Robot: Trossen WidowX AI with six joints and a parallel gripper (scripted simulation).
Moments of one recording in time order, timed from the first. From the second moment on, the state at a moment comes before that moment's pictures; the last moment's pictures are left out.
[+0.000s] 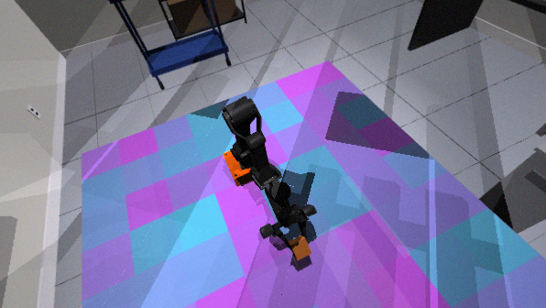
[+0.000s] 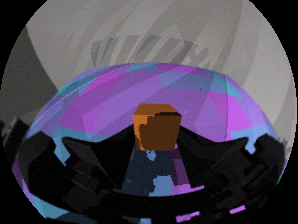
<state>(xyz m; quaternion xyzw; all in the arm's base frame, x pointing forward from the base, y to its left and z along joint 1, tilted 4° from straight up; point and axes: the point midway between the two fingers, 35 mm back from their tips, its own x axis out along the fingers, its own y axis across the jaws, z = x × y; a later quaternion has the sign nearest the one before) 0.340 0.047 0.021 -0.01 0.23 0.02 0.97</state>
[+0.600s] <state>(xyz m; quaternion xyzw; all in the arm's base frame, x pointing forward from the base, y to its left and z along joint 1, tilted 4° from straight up) 0.338 0.046 0.025 -0.01 0.21 0.03 0.98</state>
